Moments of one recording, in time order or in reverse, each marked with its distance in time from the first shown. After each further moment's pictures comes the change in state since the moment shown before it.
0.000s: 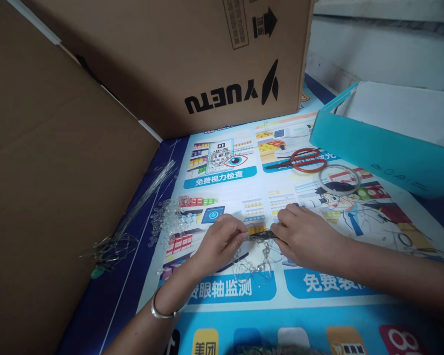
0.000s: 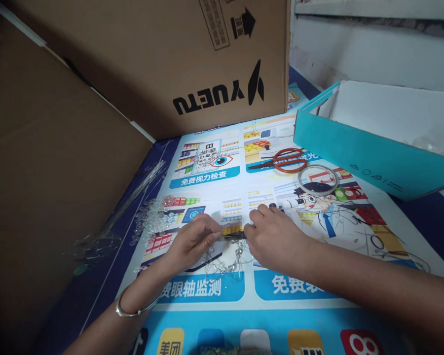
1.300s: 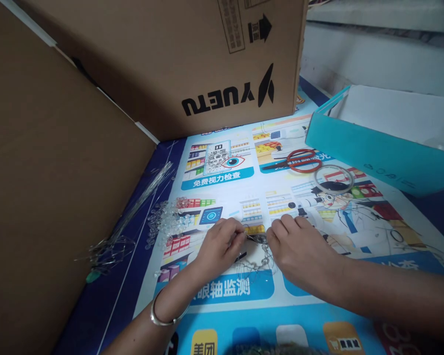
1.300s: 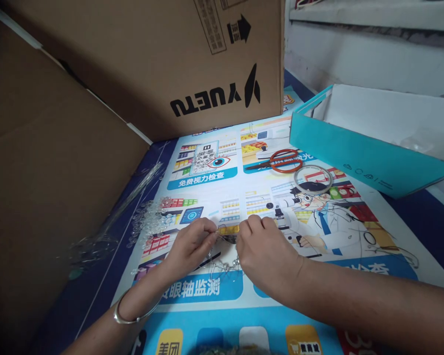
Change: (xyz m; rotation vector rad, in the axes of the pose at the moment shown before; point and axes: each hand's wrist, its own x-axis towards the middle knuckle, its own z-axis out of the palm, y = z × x) left_hand -0.003 0.009 0.007 0.076 0.051 -0.093; right_hand -0.007 -0.035 -0.002 -0.305 0.067 0.034
